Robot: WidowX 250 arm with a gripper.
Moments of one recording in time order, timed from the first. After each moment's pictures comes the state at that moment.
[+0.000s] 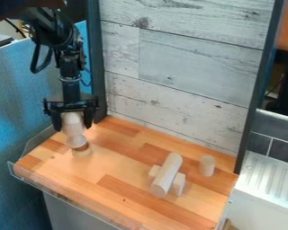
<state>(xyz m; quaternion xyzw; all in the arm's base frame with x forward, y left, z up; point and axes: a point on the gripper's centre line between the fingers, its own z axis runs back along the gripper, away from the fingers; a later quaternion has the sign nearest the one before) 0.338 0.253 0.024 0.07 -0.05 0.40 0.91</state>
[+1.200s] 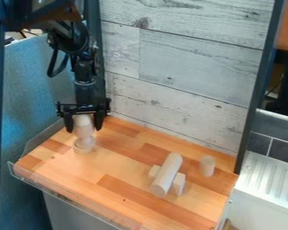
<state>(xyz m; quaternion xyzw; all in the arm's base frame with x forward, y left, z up) 0.358 0.244 0.013 0.08 -0.05 0.41 0.91</state>
